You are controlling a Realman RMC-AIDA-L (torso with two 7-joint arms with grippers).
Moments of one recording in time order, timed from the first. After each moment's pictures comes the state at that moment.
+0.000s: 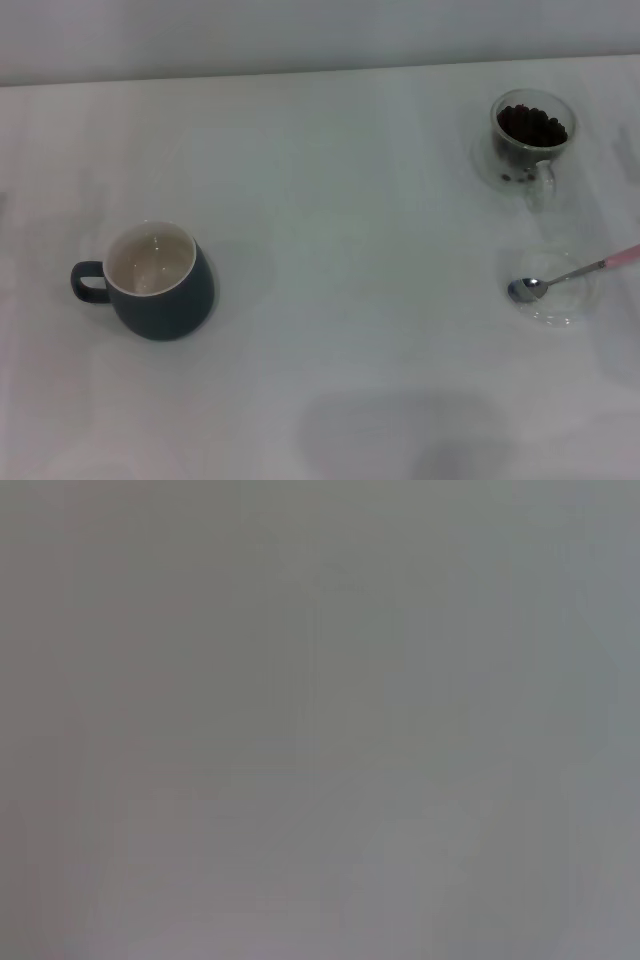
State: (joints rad) left arm -0.43 -2.08 -1.01 -0.15 -0.96 -1.10 2.79; right arm 0.42 2.01 0.02 0.01 1.90 1.18 -2.81
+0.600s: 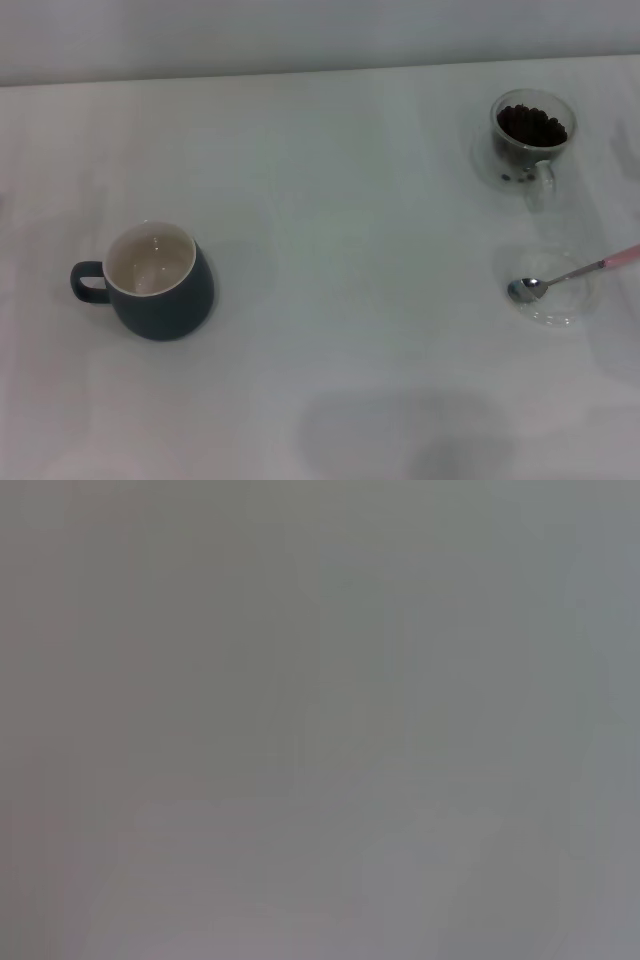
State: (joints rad) left arm -0.42 -2.08 -1.01 -0.16 -0.95 -1.14 2.78; right arm 0.43 2.01 0.02 0.01 1.90 1.19 -2.81
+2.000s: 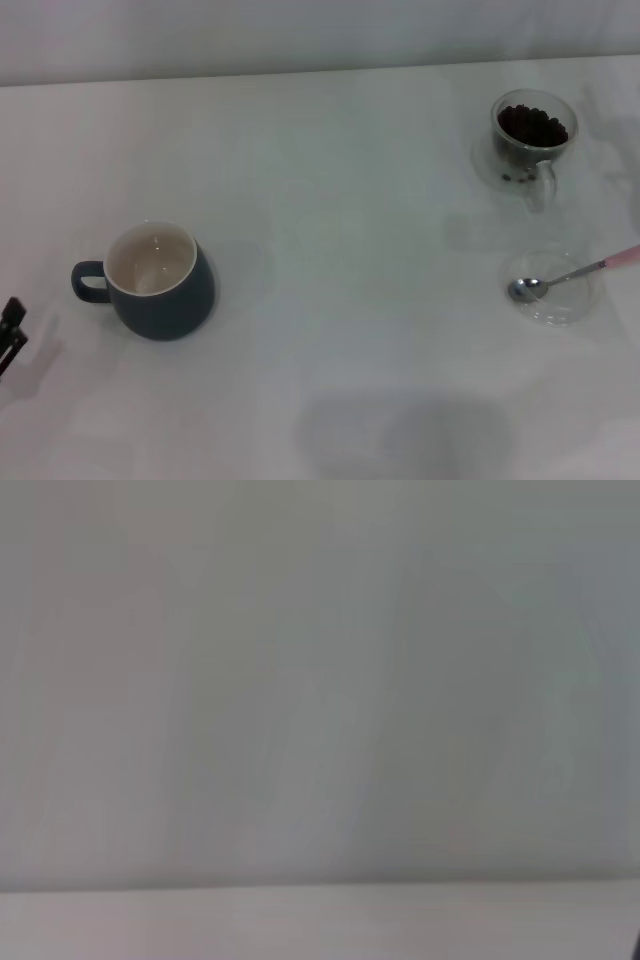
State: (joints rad) left arm -0.17 -2.07 -1.01 0.02 -0.31 -1.44 2.78; right arm 0.54 2.01 0.03 -0.03 1.91 1.20 -2.80
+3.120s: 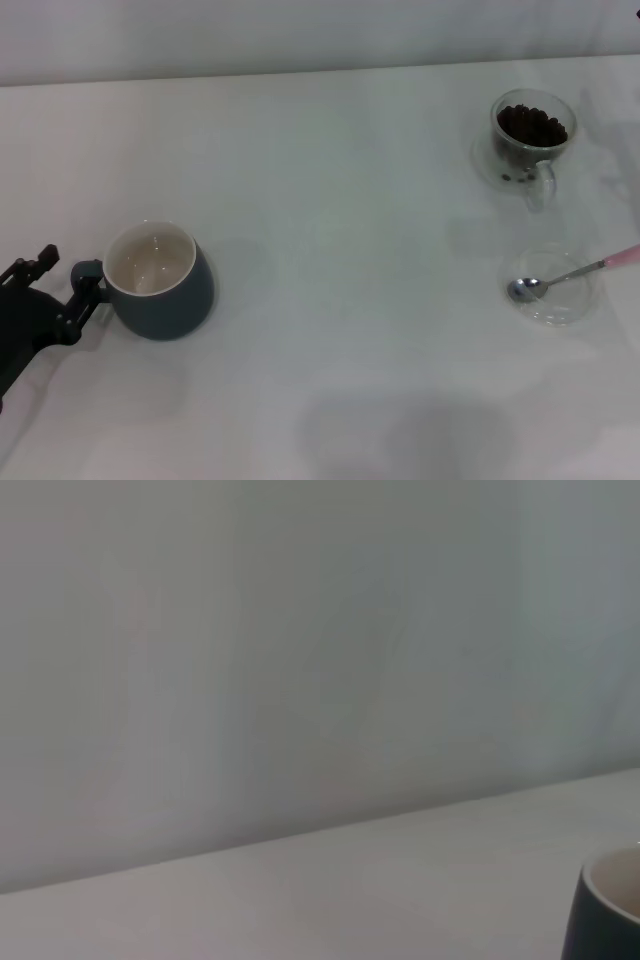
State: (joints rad) left arm -0.34 -2.08 -1.01 -0.01 -0.20 -1.22 2.82; right arm 0.53 2.02 0.03 0.00 1.91 1.21 -2.76
